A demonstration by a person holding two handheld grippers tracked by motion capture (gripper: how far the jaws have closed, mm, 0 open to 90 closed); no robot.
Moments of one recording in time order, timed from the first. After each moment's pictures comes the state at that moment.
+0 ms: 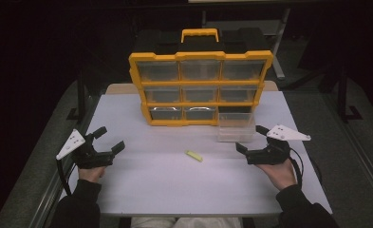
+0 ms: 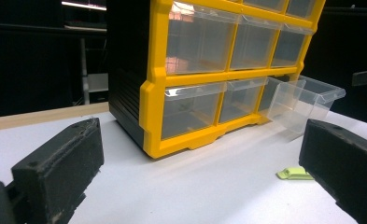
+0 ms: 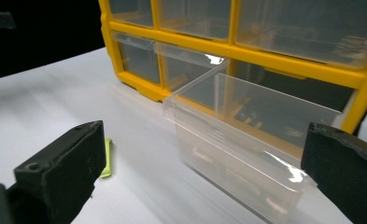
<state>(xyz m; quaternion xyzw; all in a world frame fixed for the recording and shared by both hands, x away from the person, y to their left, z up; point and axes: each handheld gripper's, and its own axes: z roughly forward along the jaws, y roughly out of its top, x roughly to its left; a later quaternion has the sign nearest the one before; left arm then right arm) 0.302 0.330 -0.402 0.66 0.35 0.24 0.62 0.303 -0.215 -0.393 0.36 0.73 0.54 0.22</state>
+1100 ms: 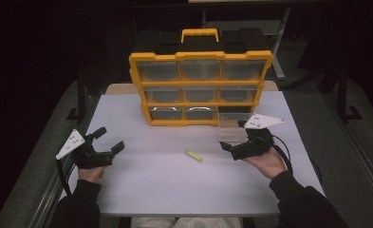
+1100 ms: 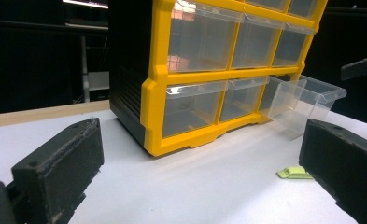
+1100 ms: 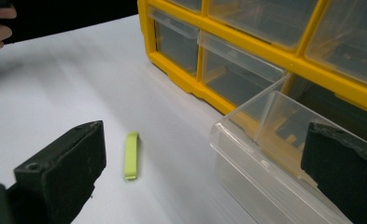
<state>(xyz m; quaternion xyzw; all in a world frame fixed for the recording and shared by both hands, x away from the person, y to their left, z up) 0.302 0.331 -0.403 0.66 0.35 0.24 0.62 0.325 -0.172 -0.368 0.31 0.80 0.49 0.18</state>
